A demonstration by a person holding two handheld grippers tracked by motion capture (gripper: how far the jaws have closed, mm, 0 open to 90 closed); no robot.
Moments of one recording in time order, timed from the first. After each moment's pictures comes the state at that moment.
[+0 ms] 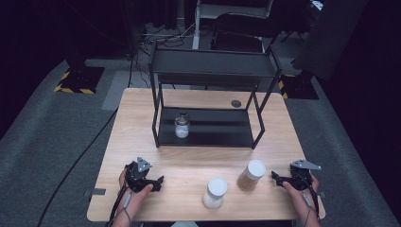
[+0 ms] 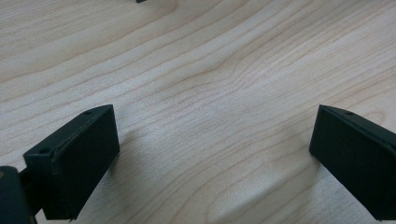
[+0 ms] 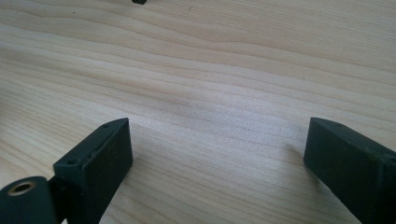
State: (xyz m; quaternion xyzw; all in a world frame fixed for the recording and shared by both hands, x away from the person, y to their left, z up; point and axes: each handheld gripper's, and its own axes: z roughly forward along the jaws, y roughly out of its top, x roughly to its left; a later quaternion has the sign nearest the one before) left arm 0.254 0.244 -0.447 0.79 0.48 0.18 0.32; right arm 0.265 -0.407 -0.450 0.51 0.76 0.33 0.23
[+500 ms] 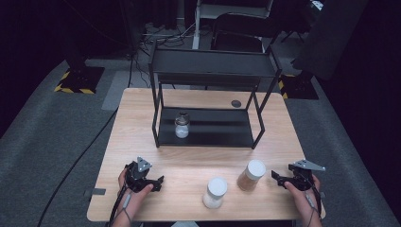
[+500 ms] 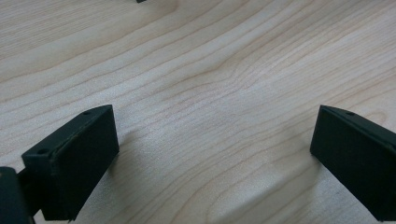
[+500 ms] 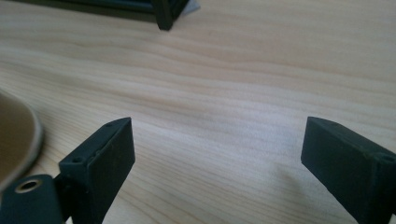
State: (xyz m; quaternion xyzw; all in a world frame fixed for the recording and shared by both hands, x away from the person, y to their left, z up) left arm 0.254 0.244 -0.447 0.79 0.48 0.19 0.32; right arm 0.257 -0.420 -0.445 0.51 0.74 0.38 0.21
